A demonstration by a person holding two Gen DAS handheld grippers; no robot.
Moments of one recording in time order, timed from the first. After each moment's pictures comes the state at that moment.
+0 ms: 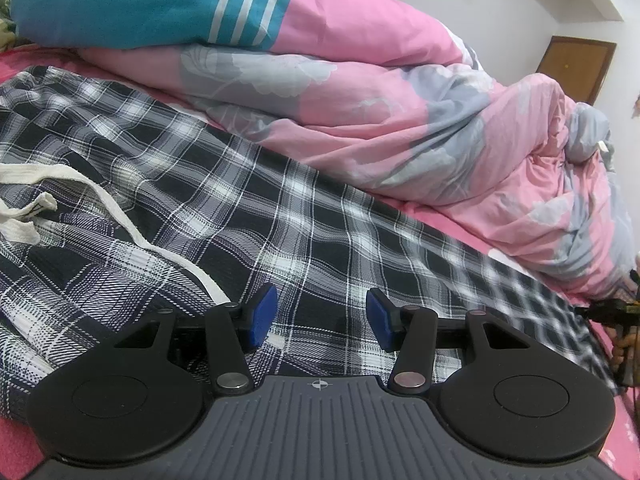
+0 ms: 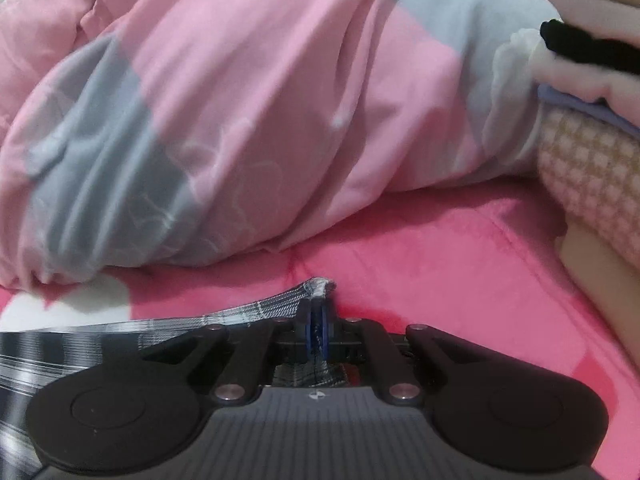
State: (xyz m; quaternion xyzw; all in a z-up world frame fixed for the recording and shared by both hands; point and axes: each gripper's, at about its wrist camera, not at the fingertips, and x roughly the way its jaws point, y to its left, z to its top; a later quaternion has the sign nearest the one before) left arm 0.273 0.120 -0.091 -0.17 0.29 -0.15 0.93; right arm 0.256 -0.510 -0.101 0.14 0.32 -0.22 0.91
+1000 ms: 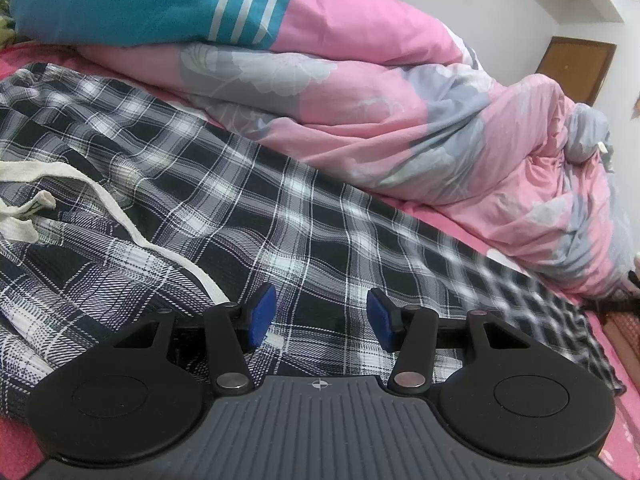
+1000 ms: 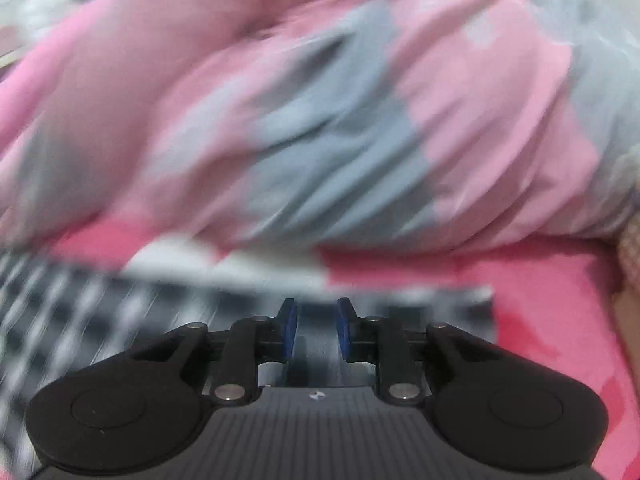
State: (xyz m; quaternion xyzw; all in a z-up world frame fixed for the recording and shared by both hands) left arm 0.274 0.120 -0.091 -0.18 0.30 -0.15 0.93; right arm 0.238 -0.406 -0.048 0.05 0.40 -0.07 0.91
